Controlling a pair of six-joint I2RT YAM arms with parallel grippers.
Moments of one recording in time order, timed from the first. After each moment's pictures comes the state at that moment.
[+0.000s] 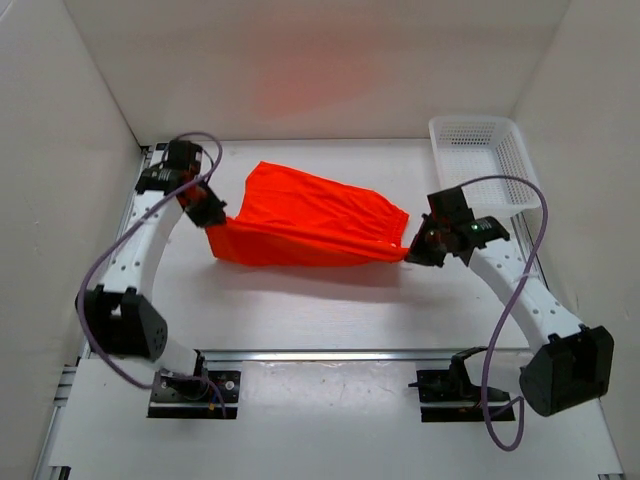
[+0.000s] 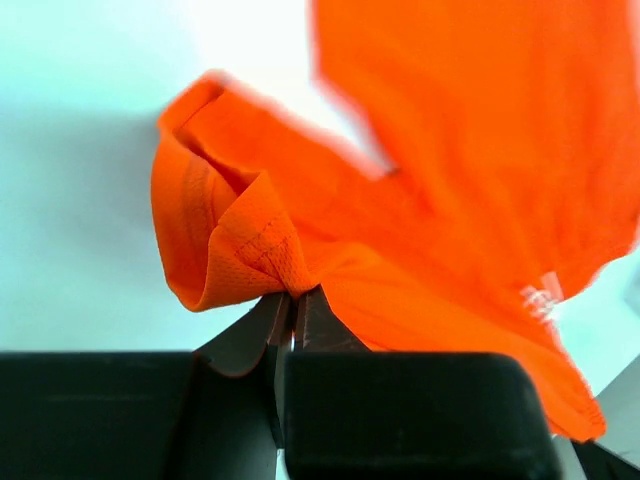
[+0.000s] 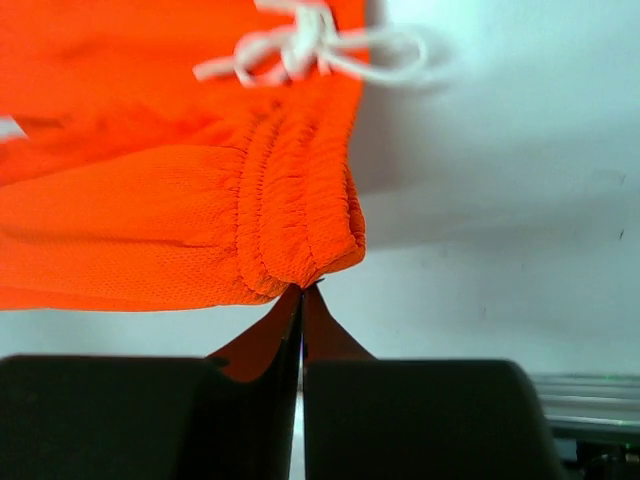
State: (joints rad) left arm -0.09 1.40 1.34 -1.05 -0.01 -0.74; right arm 0.36 1.16 0.96 -0.85 -0.07 0.74
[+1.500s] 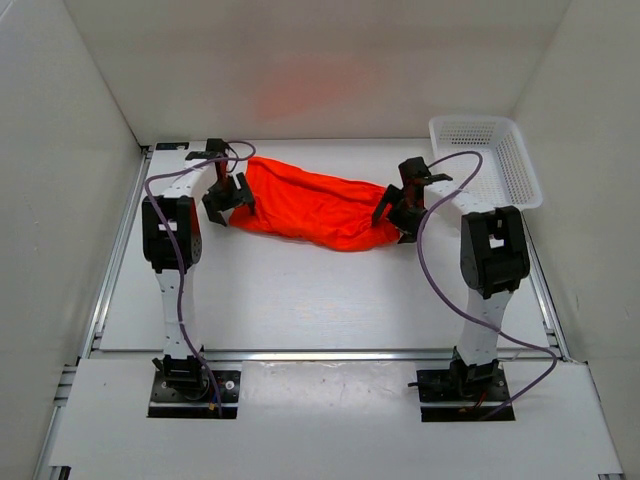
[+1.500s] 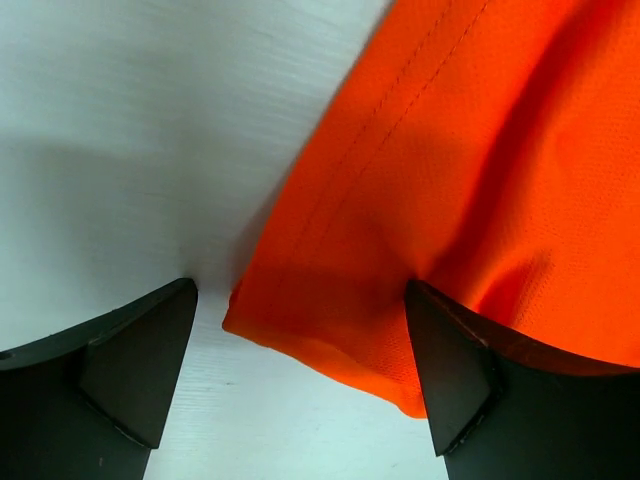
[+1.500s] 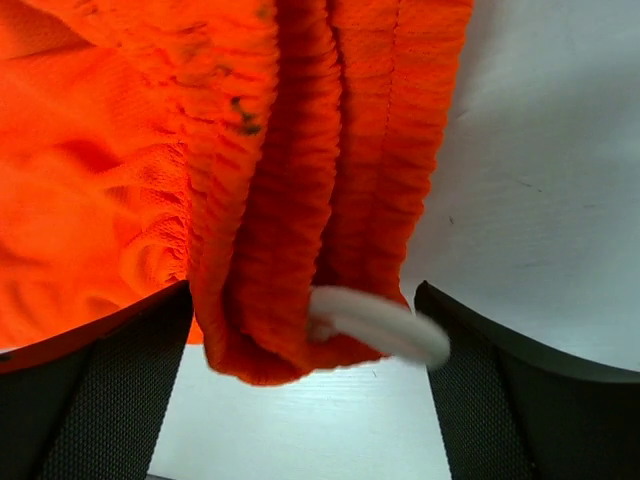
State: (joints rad) left arm -0.07 2.27 1.86 -0.88 0.04 -0.43; right arm 0.27 1.96 1.43 -0.66 -0.12 0.72
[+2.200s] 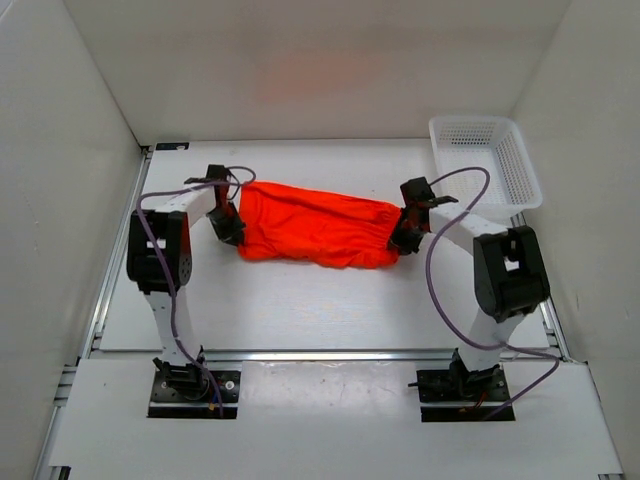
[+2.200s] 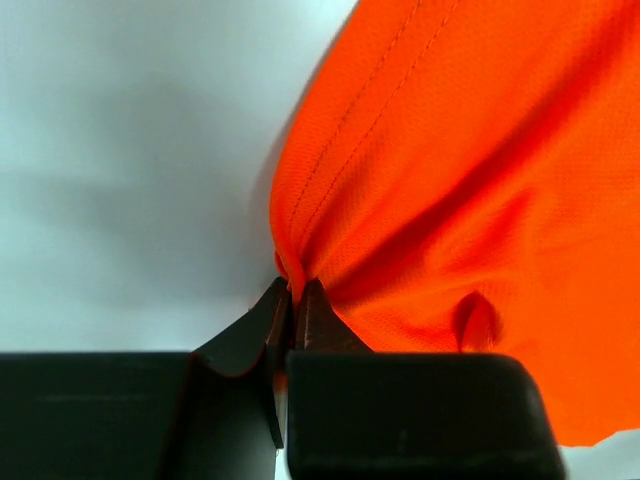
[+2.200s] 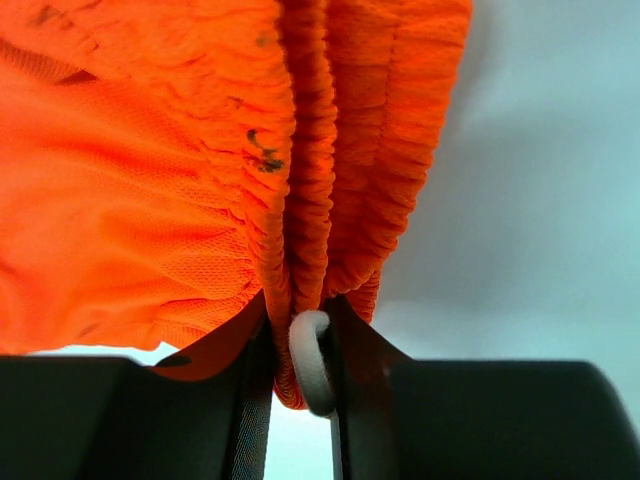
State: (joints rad) left arm -0.10 2.05 1.49 -0.77 0.08 -0.52; right arm 0.30 1.81 1.19 -0.56 -0.08 0.74
